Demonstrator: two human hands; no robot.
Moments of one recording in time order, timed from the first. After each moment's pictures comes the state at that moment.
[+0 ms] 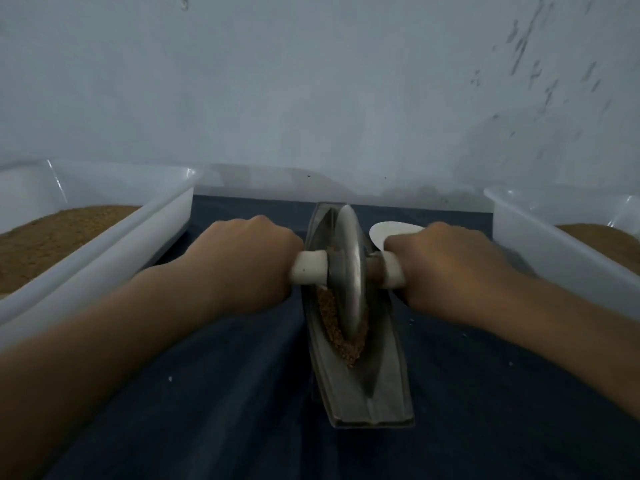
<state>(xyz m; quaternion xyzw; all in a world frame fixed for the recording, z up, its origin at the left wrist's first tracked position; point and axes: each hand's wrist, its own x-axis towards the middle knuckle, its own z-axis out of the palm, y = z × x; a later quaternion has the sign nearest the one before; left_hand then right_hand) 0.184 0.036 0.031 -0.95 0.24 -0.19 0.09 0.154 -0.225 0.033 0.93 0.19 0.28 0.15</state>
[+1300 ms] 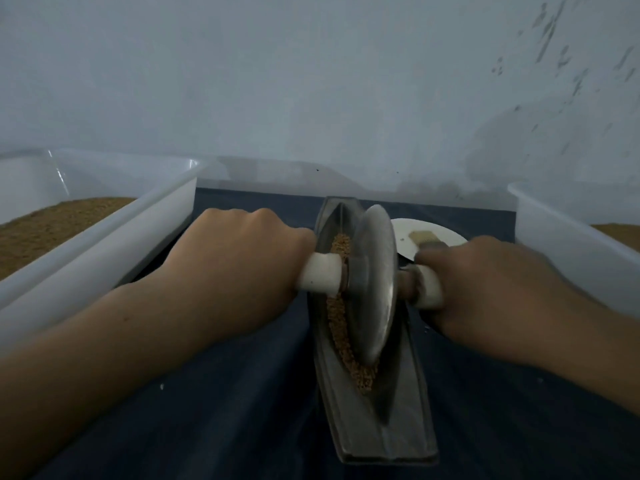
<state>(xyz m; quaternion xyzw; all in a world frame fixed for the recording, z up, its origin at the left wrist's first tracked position) 0.172 0.042 0.032 -0.88 0.28 -0.36 0.13 0.141 -0.236 0.027 0.94 0.15 0.28 0.11</state>
